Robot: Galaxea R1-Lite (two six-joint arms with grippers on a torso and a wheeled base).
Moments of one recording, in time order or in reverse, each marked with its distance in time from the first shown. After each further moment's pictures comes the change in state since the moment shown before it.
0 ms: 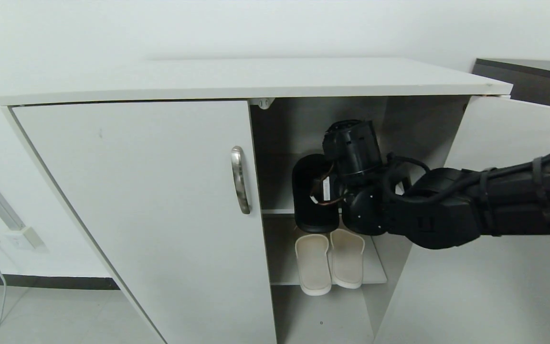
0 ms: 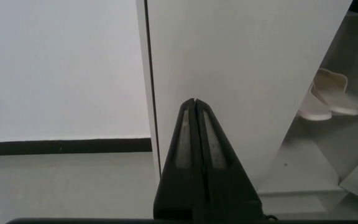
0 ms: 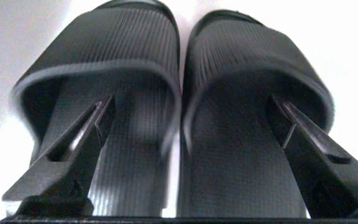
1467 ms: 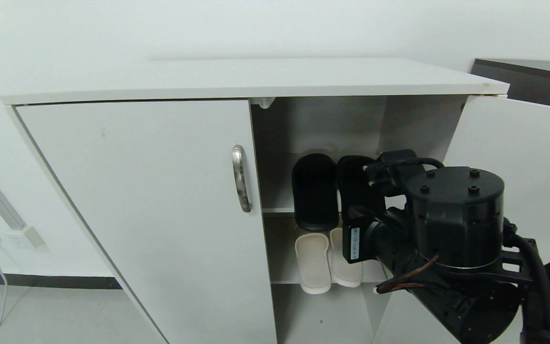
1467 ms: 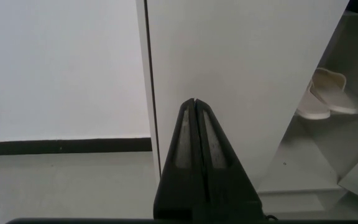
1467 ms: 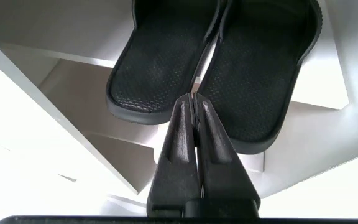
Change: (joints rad) left arm 0.000 0.000 0.000 0.000 0.000 0.000; right arm 0.172 -0.327 0.571 -0.370 0.093 -0.020
